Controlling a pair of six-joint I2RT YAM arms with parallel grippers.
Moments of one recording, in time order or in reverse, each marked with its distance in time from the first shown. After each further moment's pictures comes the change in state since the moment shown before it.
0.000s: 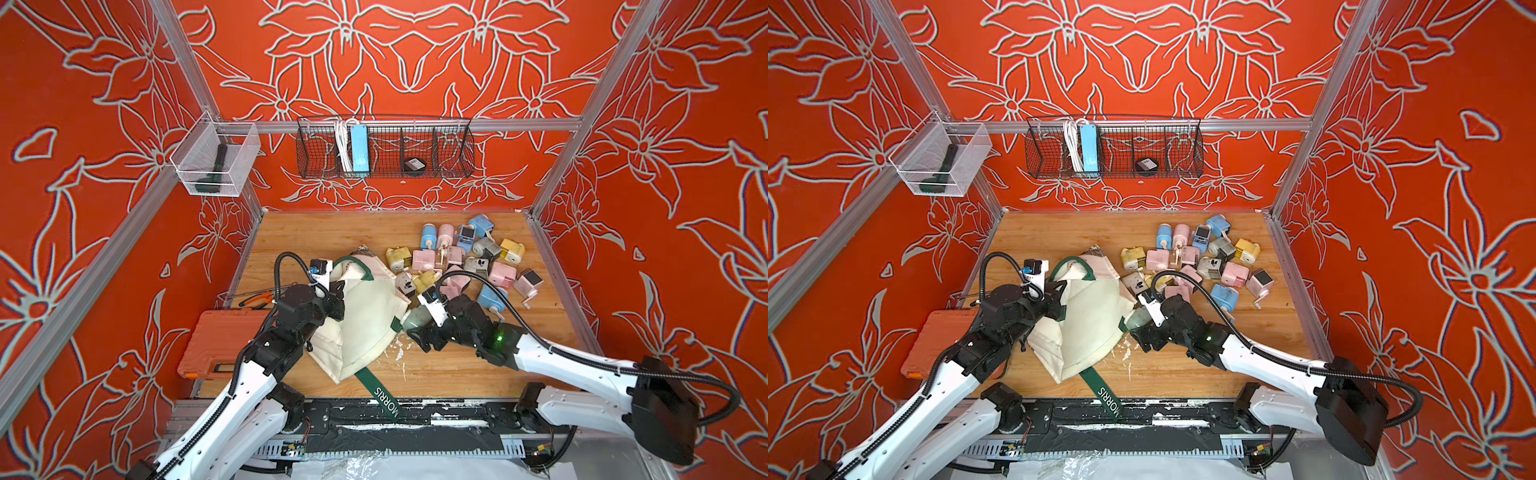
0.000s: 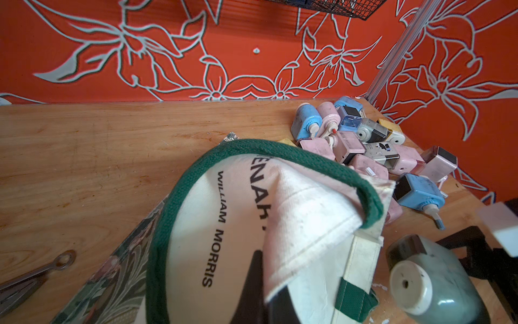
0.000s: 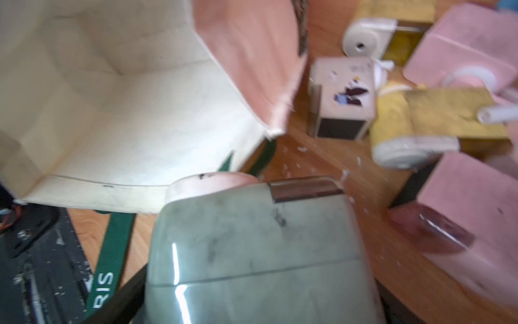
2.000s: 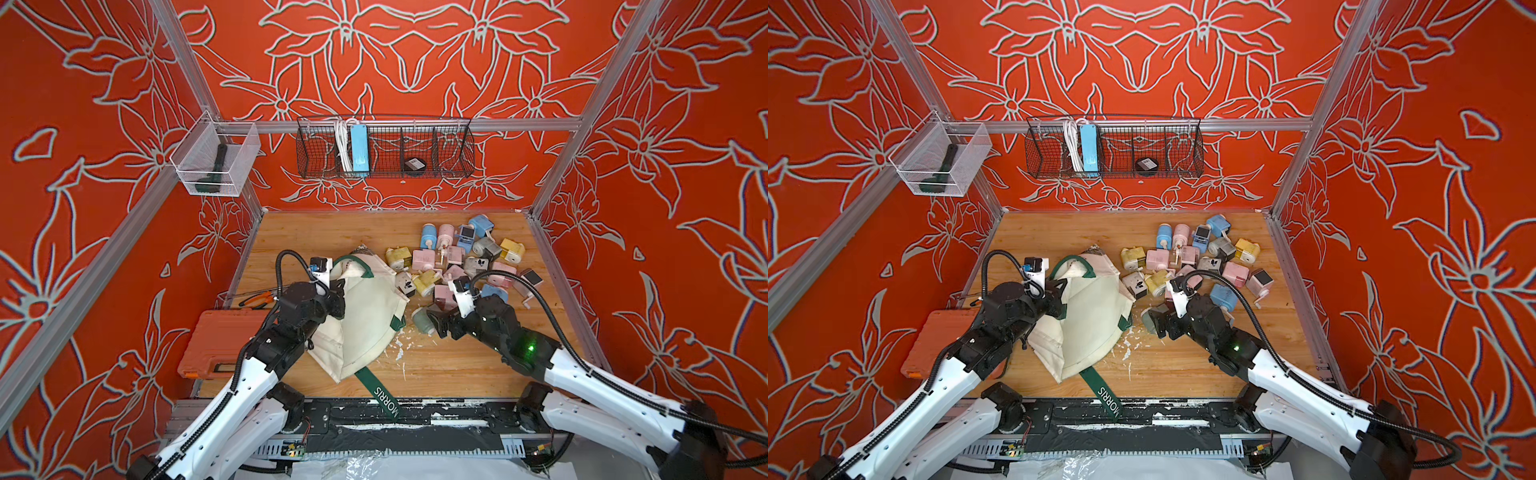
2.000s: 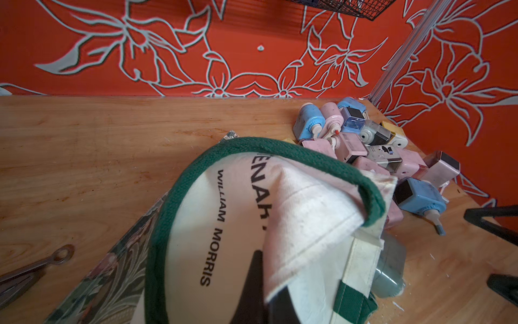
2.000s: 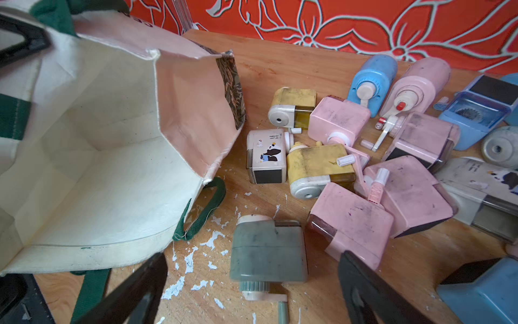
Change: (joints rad) left arm 0.003 0.057 0.048 -0.015 -0.020 -0.047; right arm -0.062 -0.299 -0.013 -0.050 0.164 -0.014
